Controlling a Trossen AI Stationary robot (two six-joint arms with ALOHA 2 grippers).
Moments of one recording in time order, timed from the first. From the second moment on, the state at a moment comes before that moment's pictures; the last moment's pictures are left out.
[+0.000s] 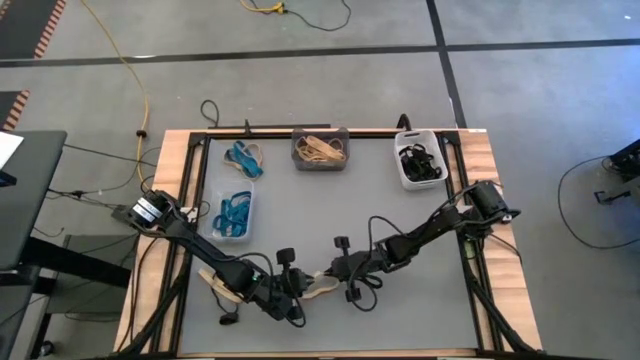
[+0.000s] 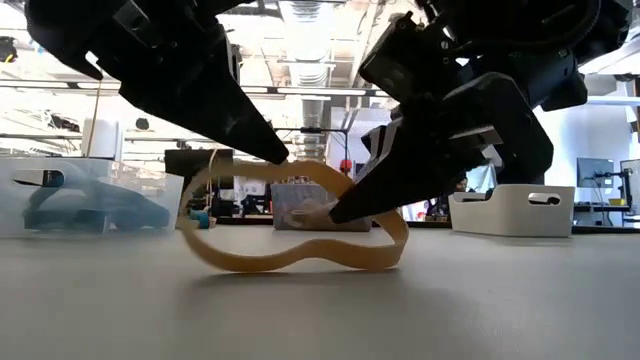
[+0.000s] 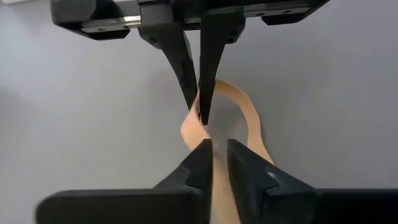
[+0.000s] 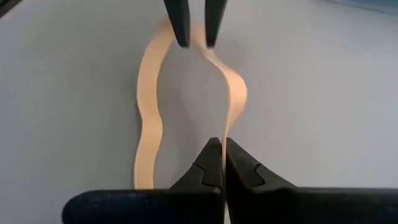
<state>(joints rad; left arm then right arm) -0.58 1.83 1.04 -0.05 -0.64 -0.43 0.36 1.90 0.88 0.41 0.18 0.04</state>
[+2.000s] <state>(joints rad) -0.07 1.83 0.80 0.45 -0.16 0.10 -0.47 1.53 1.03 0.22 -0.02 -0.24</state>
